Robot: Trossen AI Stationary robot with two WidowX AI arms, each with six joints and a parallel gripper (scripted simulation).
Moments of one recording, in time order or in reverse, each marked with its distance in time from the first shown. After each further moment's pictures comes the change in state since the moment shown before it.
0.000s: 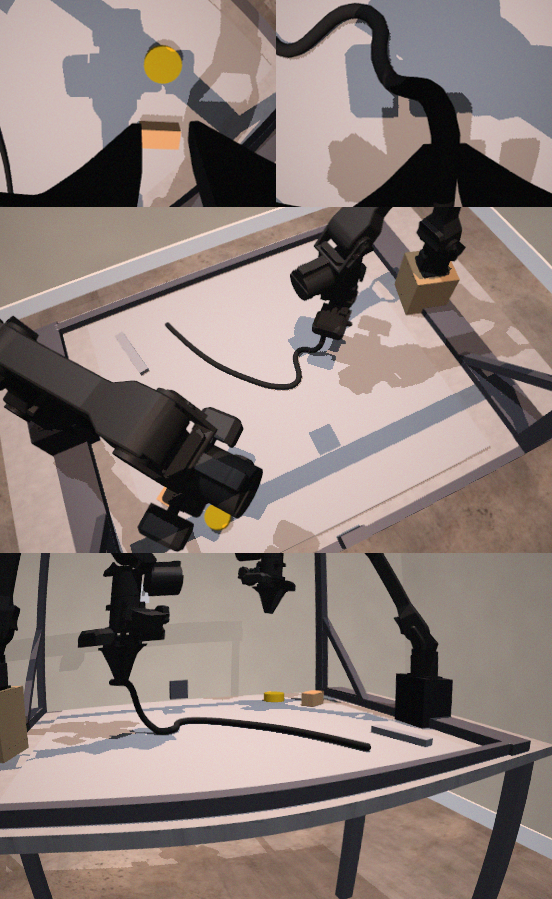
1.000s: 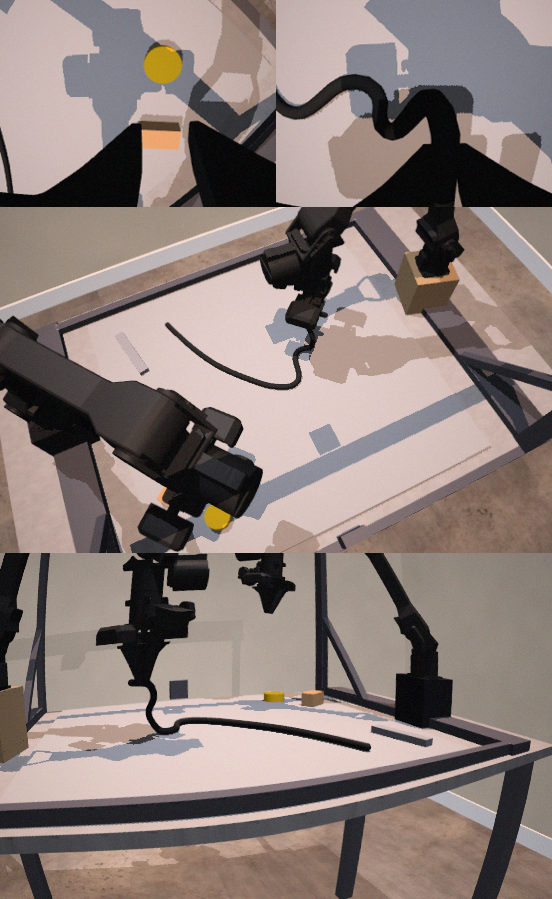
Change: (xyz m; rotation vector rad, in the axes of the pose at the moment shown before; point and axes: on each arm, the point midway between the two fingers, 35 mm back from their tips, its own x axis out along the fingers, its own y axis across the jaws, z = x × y) left arm 0.000 0.000 0.000 0.000 0.000 0.000; right arm -0.001 -0.004 0.057 0.003 -0.001 0.002
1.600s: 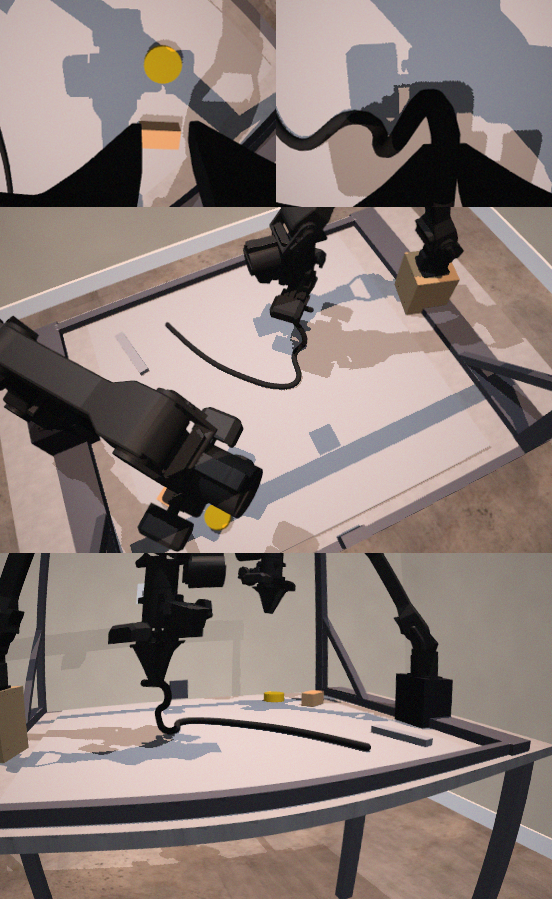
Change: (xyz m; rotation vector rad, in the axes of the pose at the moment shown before) left arm 0.000 0.000 0.000 0.000 0.000 0.000; right arm 0.000 -0.003 0.034 0.001 0.000 0.000
